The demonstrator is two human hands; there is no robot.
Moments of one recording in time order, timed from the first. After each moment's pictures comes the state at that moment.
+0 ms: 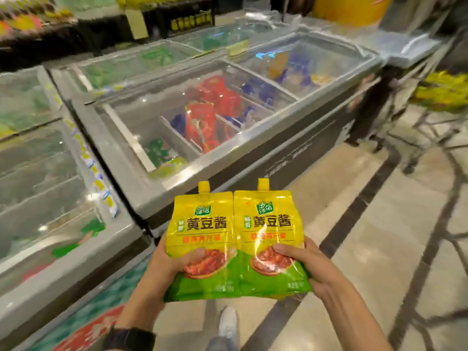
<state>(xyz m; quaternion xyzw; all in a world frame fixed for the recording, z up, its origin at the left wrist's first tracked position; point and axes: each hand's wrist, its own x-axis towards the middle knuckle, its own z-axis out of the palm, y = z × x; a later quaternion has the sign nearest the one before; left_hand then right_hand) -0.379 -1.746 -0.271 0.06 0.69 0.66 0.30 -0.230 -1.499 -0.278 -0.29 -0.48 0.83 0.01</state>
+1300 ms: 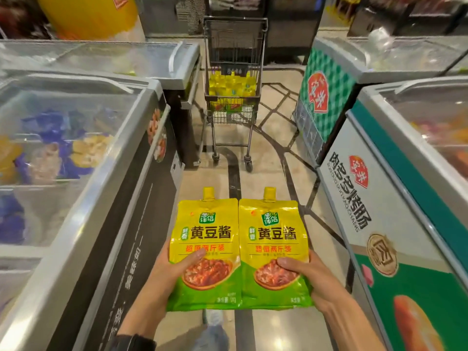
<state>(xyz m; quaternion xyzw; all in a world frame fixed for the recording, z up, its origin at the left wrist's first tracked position) -0.510 -0.930 -0.300 0.26 0.59 0.47 0.61 -0.222 -0.891 -0.305 -0.50 -0.32 0.73 0.33</state>
